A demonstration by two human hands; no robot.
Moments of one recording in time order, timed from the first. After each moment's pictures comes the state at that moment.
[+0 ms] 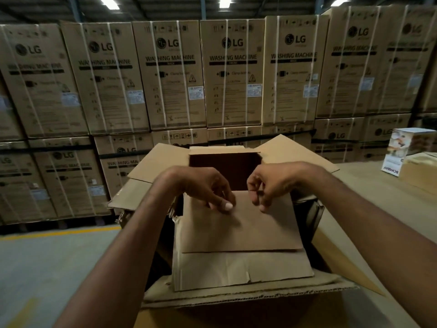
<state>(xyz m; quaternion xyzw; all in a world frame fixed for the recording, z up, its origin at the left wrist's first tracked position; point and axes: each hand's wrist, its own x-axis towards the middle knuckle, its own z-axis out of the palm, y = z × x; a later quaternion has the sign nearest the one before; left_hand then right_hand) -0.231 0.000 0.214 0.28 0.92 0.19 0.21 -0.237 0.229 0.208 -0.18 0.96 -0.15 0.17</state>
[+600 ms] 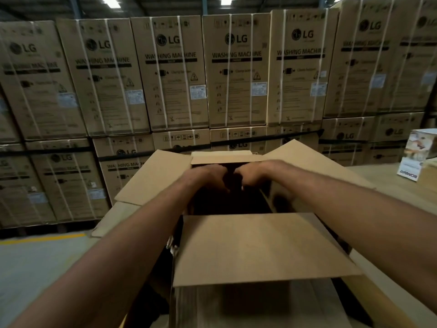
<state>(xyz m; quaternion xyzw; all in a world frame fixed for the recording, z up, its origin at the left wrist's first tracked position) -0.385 0.016 0.193 0.16 0.98 0.09 0.10 -0.397 0.174 0.193 -0.12 0.98 -0.08 0.13</state>
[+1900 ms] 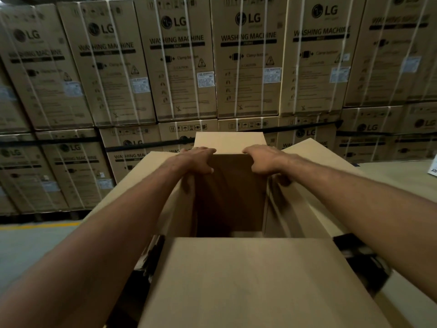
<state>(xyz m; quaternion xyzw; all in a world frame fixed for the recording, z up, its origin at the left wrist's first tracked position) -0.484 -0.009 0.194 0.12 0.99 0.00 0.00 -0.494 0.213 0.183 -0.16 0.99 -0.05 -0.05</state>
